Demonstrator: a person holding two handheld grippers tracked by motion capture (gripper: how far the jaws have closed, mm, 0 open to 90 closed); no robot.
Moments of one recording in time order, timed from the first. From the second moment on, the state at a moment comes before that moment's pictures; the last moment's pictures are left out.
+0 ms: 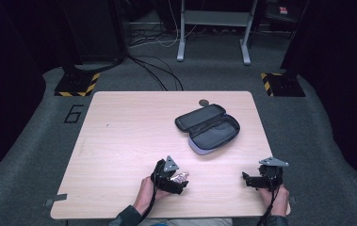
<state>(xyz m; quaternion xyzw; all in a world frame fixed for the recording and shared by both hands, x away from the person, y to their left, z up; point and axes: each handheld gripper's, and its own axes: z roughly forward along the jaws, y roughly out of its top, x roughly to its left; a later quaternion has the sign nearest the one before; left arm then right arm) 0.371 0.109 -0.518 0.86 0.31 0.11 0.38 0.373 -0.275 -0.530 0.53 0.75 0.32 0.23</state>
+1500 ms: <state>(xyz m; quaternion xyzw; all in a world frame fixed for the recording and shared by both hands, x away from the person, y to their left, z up) 0.359 0.137 -0.496 0.85 0.30 0.16 0.40 0.374 -0.275 -0.530 0.53 0.75 0.32 0.23</state>
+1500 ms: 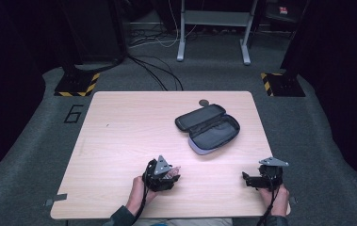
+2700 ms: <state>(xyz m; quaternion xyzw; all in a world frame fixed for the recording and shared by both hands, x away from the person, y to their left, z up) 0.375 0.265 -0.506 0.81 0.43 0.21 0.35 0.374 -0.275 -0.530 0.53 0.75 0.32 0.23</state>
